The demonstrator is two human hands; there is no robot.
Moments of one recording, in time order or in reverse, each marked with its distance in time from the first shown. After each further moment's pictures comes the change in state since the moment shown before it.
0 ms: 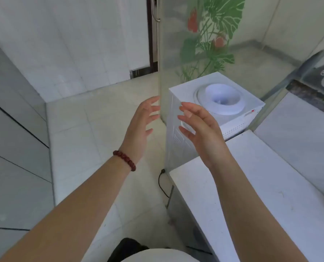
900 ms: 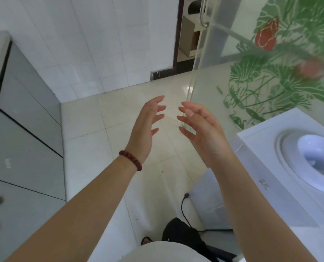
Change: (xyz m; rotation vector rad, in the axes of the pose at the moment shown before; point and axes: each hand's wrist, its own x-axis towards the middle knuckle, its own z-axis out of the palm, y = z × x) left_hand 0.246 -0.008 -0.192 0.012 0.081 0.012; right_hand 0.271 0.064 0.171 0.033 -0.098 0.097
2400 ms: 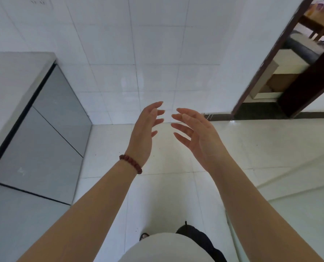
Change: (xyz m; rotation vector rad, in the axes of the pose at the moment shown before) left_hand 0.599 0.007 -0.268 -0.071 0.378 0.017; right_hand 0.671 0.027 0.204 -0.010 -0.350 0.192
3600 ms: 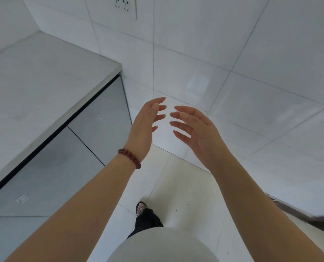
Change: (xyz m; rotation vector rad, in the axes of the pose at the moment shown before) left_hand 0.427 0.006 -0.197 -0.013 0.532 -0.013; right_hand 0.521 -0.006 0.159 -0.139 -0.514 0.204
